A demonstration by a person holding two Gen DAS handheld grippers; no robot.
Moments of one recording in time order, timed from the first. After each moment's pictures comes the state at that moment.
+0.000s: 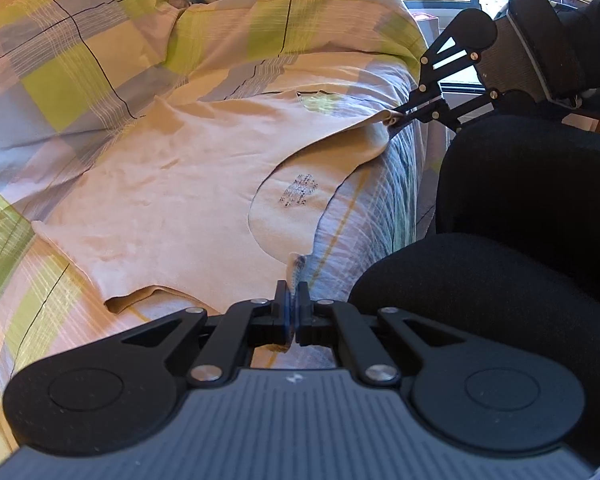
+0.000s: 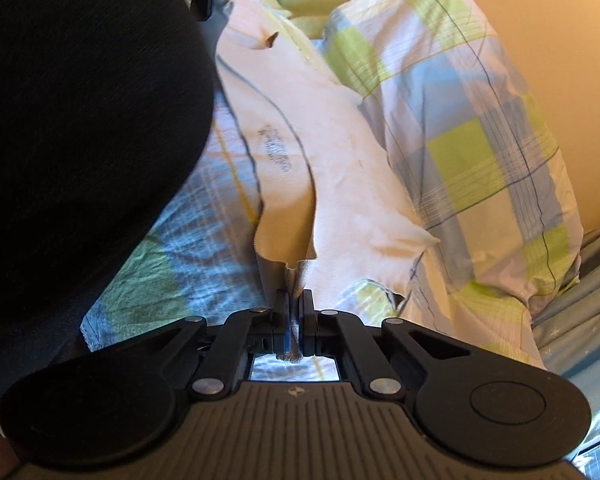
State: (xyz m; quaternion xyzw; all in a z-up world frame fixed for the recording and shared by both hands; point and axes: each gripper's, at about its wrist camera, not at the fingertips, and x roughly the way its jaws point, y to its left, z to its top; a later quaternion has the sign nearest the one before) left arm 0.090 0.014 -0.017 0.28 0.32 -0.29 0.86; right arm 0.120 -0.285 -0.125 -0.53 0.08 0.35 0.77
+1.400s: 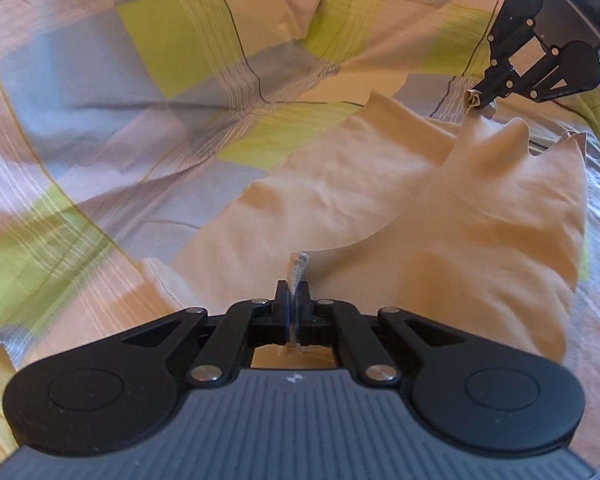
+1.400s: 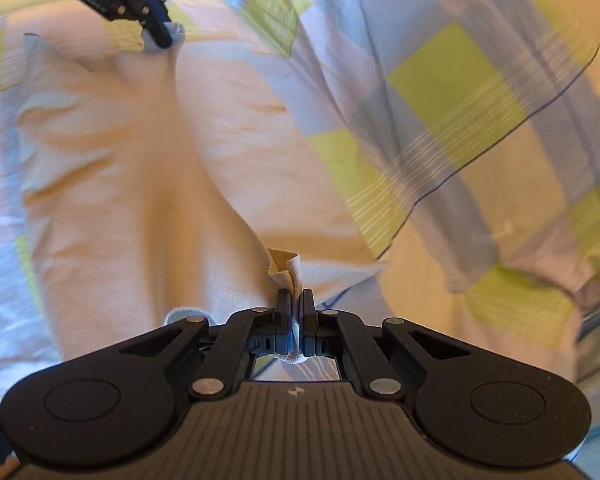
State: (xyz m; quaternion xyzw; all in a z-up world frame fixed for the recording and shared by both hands) left arm 0.339 0.097 -0.024 0.21 0.34 -0.21 0.89; right arm 0.382 -0.203 -0.045 -0.46 0.25 0.41 0.75
